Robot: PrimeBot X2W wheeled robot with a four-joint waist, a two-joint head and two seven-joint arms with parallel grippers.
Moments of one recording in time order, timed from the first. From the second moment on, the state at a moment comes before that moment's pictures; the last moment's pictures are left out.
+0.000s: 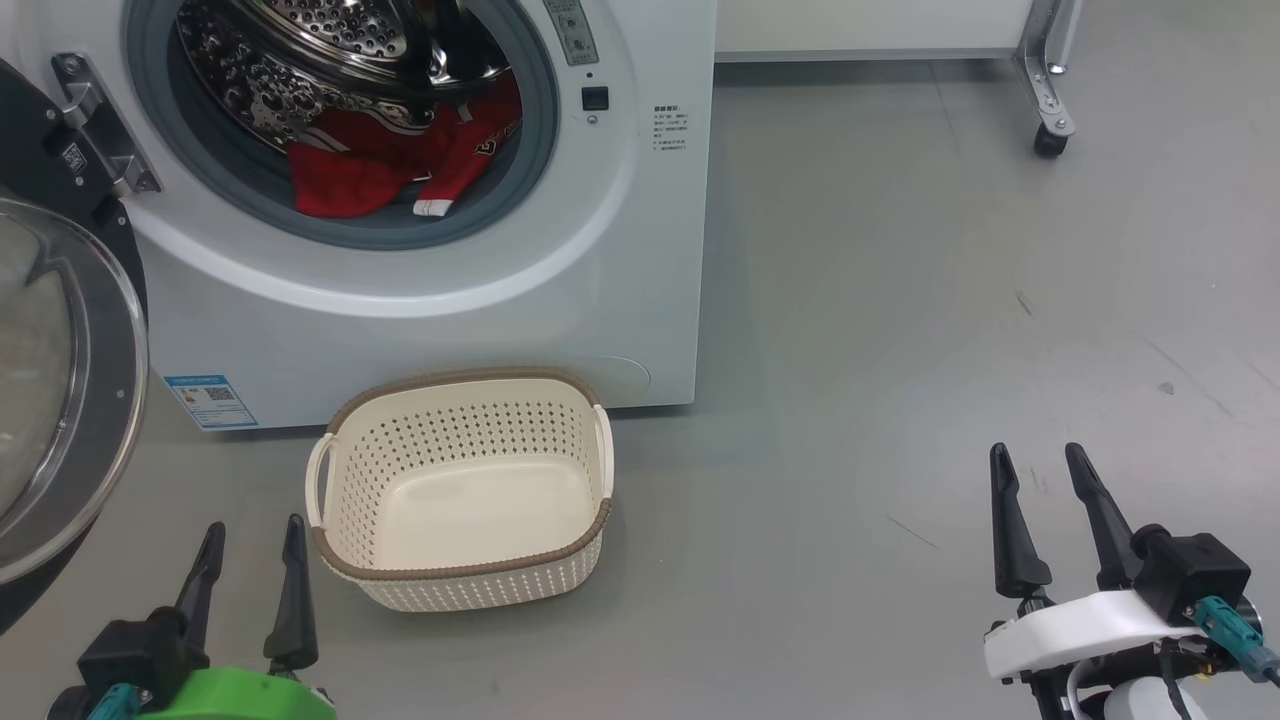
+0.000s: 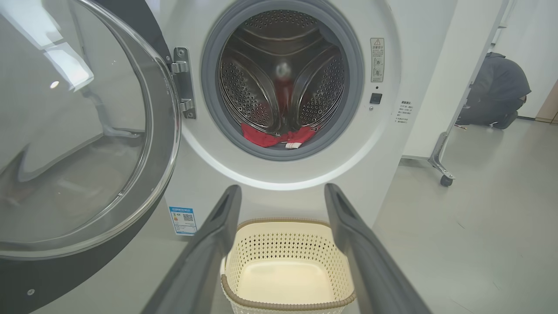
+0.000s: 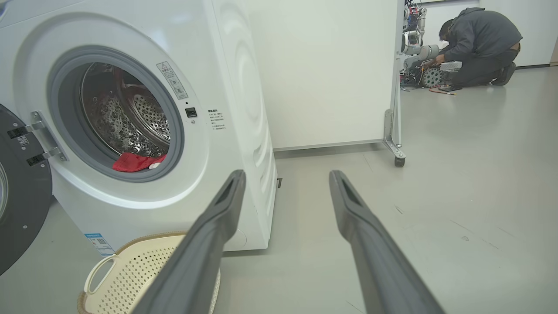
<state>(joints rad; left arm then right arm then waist) 0.03 0.07 0.00 0.23 -0.37 -0.12 -0.25 0.05 -0.09 0.12 0.12 0.36 0.09 -0.25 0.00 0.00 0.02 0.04</state>
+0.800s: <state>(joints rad) 0.05 0.07 -0.01 0.19 -0.36 -0.12 -0.25 0.05 -0.08 0.11 0.11 0.36 0.10 -0.25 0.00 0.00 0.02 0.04</state>
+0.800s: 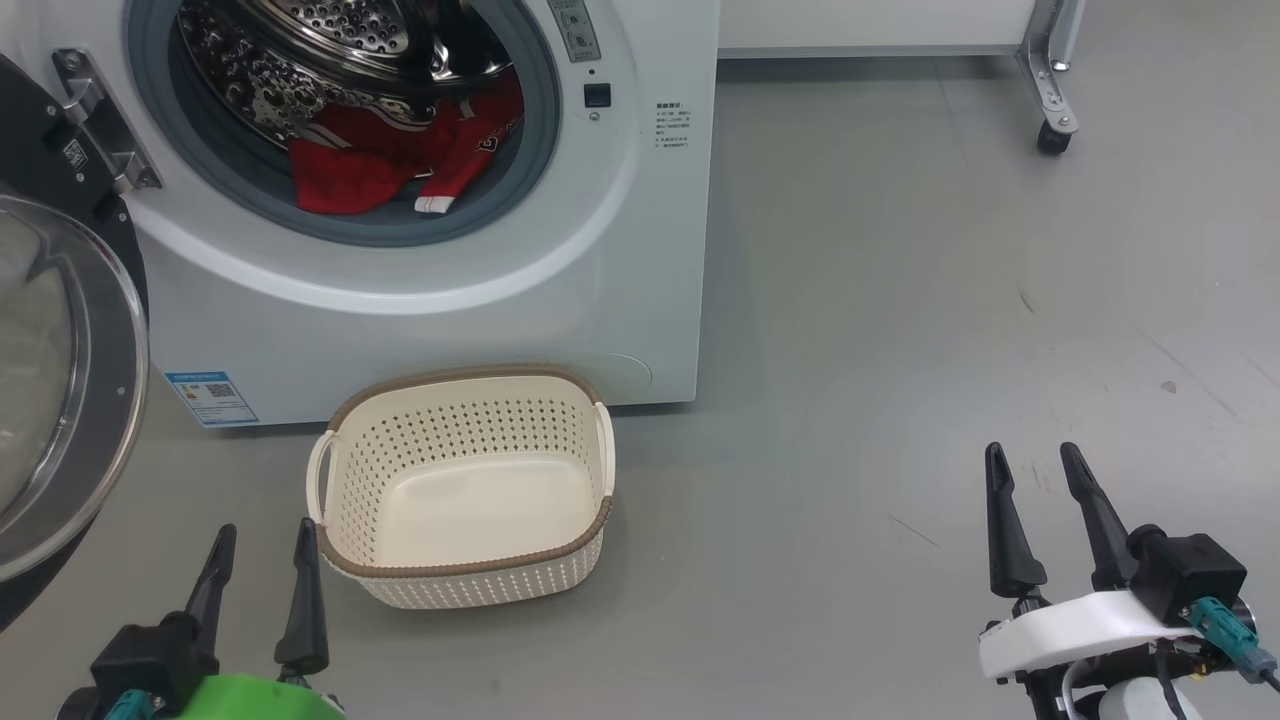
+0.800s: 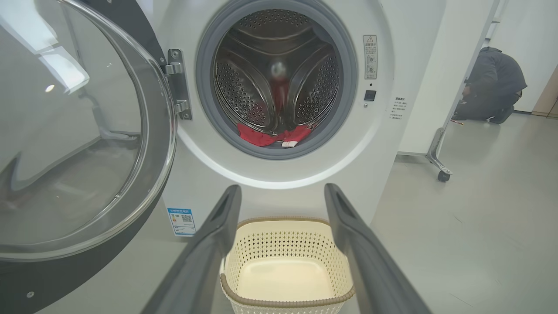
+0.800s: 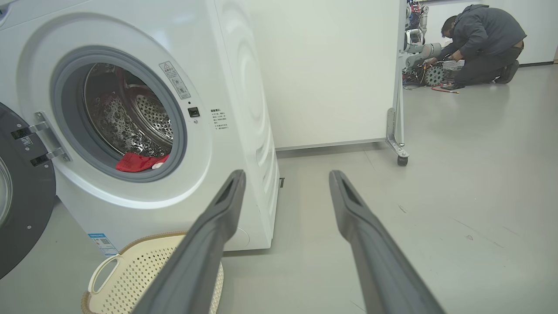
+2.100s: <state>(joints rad) 0.05 0.10 -0.03 0.16 -0.39 -0.13 -0.25 0.05 -0.07 0.11 0.11 0.35 0.10 -0.25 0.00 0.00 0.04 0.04</state>
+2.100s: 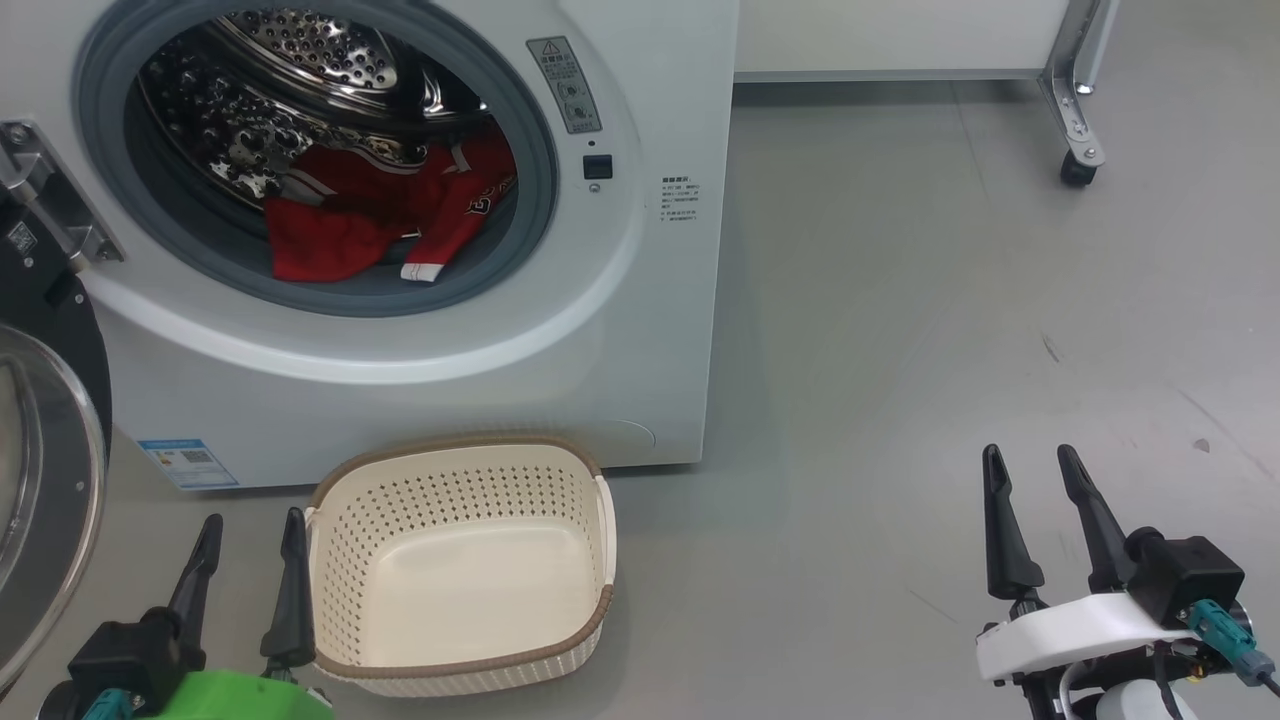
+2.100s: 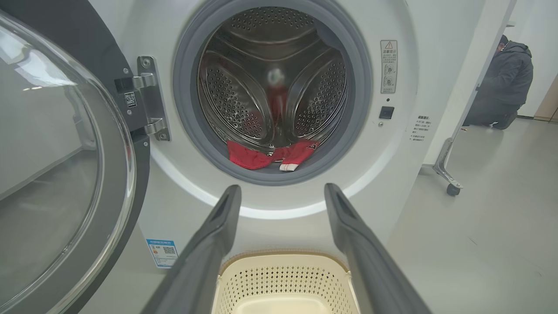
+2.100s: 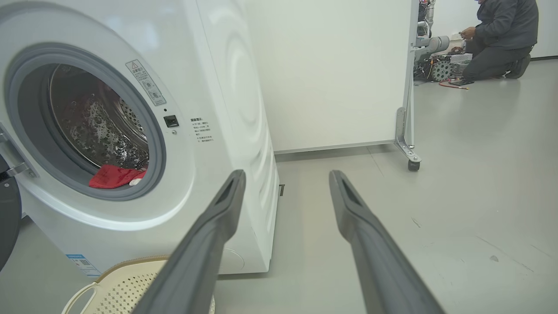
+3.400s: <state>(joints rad) 0.05 0.10 -0.04 0.17 -0.40 -0.13 -0.25 0.05 -0.06 0.09 0.11 0.35 0.11 -0.25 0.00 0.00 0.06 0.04</state>
